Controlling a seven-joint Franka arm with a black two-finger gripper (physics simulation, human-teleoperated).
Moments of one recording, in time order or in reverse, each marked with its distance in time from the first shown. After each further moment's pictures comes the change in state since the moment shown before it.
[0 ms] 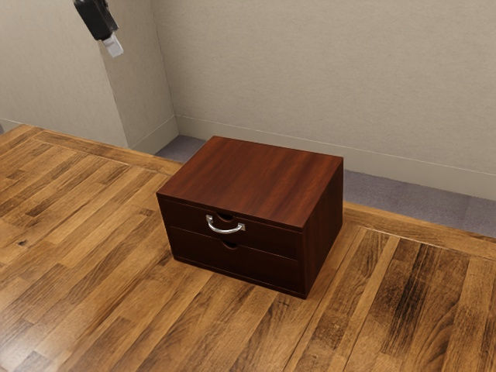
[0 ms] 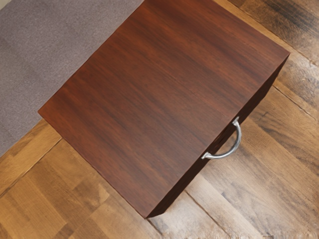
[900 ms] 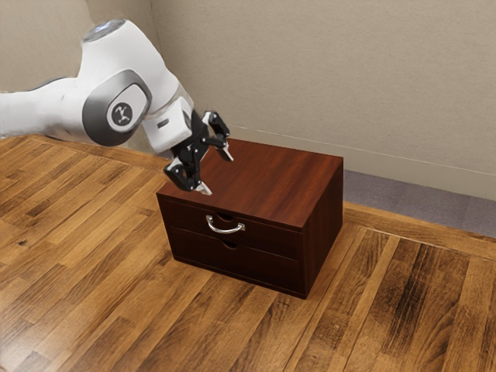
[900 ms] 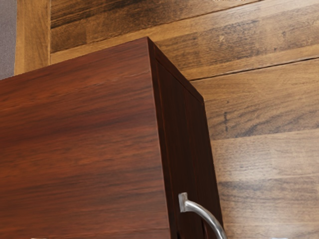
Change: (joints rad) arm -0.312 -0.151 0.041 -0.832 -0.094 0.808 0.709
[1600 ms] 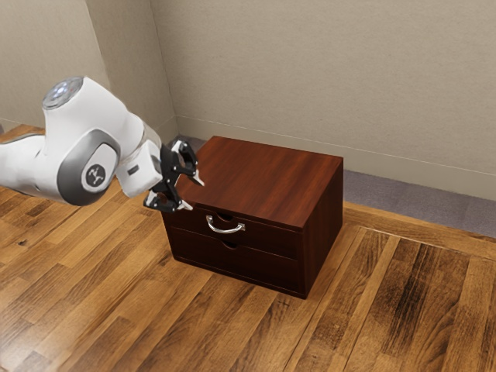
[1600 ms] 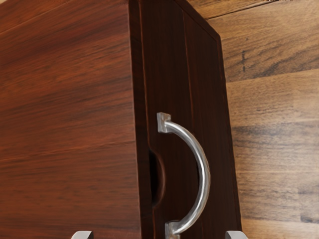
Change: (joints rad) arm 0.015 -0.138 0.019 -0.335 -0.009 0.358 0.057
